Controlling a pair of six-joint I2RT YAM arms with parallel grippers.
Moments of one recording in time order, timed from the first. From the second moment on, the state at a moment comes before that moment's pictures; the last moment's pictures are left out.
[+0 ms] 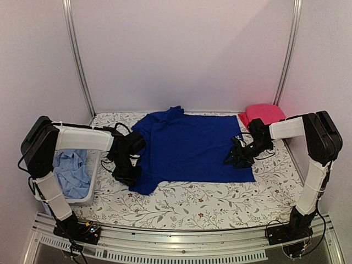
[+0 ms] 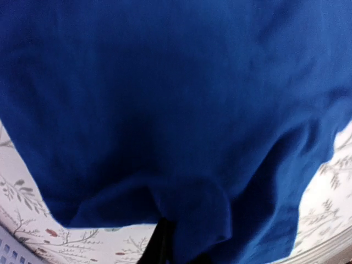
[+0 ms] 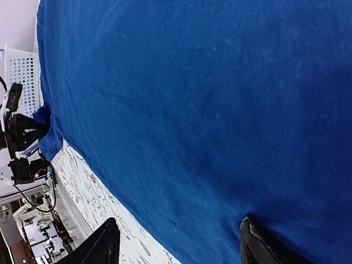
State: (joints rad) left arm -0.68 1.79 1.11 -0.84 0.05 -0.48; right arm 0.27 1.91 1.12 -0.57 -0.67 0.17
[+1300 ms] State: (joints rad) left arm -1.02 1.73 1.14 -0.88 0.21 -0.48; right arm 0.20 1.73 1.06 -0.74 -0.70 0.27
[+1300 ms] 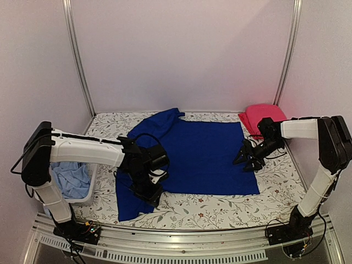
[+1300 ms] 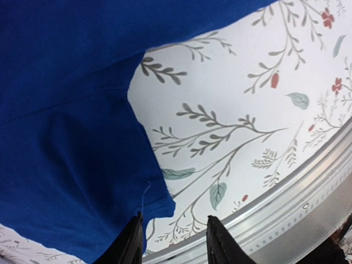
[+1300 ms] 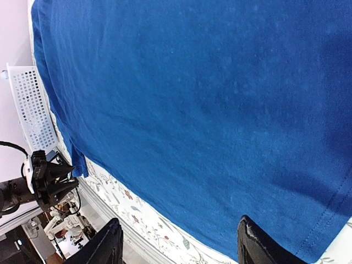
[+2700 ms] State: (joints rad) left arm -0.59 1.81 1.13 -0.58 0.13 -0.51; right arm 0.20 1.92 1.14 -0.63 -0.65 0.23
